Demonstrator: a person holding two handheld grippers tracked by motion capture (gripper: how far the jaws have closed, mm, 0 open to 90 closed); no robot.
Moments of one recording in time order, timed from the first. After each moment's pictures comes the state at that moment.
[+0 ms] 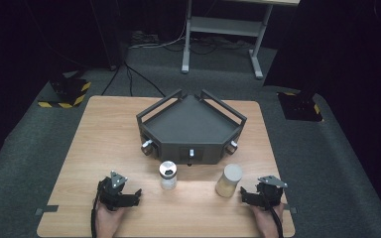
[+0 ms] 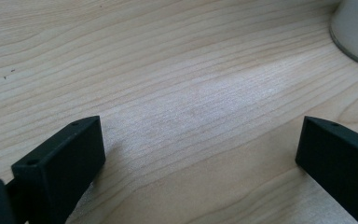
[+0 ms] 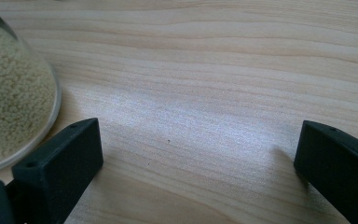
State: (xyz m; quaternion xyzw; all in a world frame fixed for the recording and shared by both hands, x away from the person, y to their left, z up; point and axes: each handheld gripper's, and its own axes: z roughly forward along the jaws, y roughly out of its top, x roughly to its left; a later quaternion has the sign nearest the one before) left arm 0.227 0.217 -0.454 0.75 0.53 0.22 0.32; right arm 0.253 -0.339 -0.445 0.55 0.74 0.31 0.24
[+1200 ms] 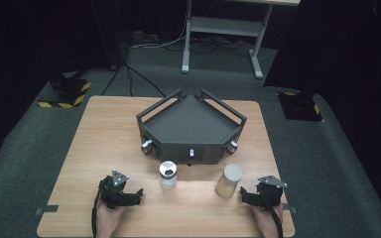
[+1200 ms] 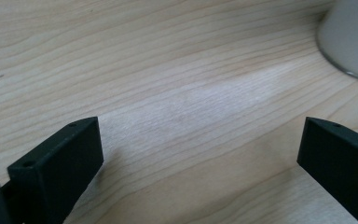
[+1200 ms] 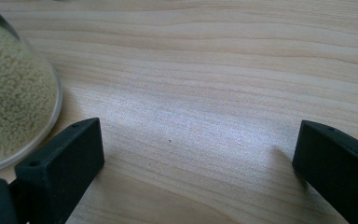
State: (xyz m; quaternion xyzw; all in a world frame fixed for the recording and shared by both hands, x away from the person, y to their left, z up) left arm 0.231 0.211 -0.446 0.76 0.52 0.21 0.33; right arm 0.253 -0.339 -0.445 0.55 0.74 0.31 0.24
